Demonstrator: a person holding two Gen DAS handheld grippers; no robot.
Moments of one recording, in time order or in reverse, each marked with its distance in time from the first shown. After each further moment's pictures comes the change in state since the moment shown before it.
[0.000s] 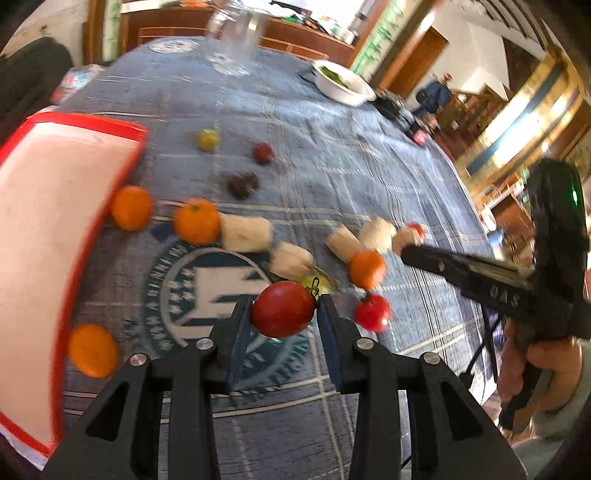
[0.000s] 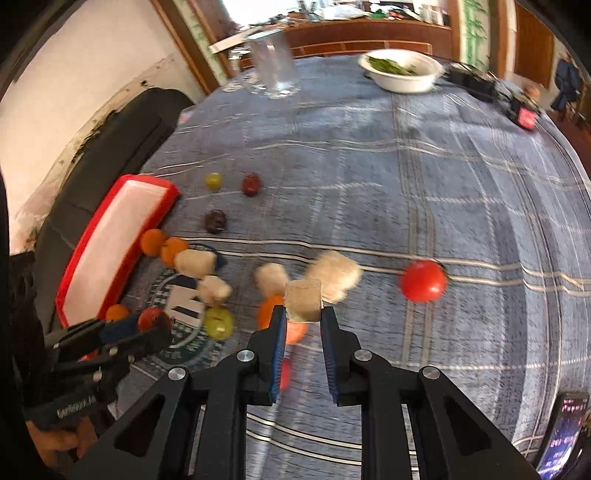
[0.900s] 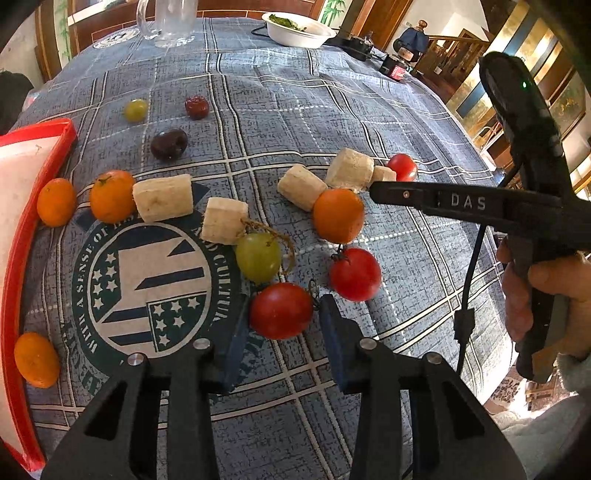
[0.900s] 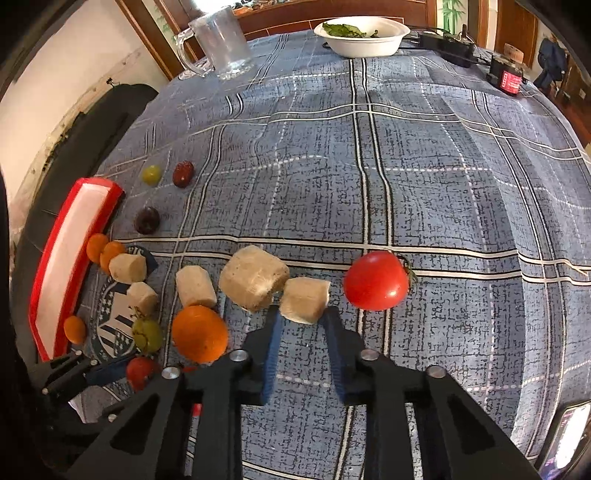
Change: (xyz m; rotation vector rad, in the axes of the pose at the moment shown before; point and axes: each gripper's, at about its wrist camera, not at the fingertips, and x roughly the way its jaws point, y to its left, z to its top) left arm 0.051 -0.050 -0.022 0.192 0.143 0.014; right arm 0.039 -0.054 0.005 0.081 0.070 -0.067
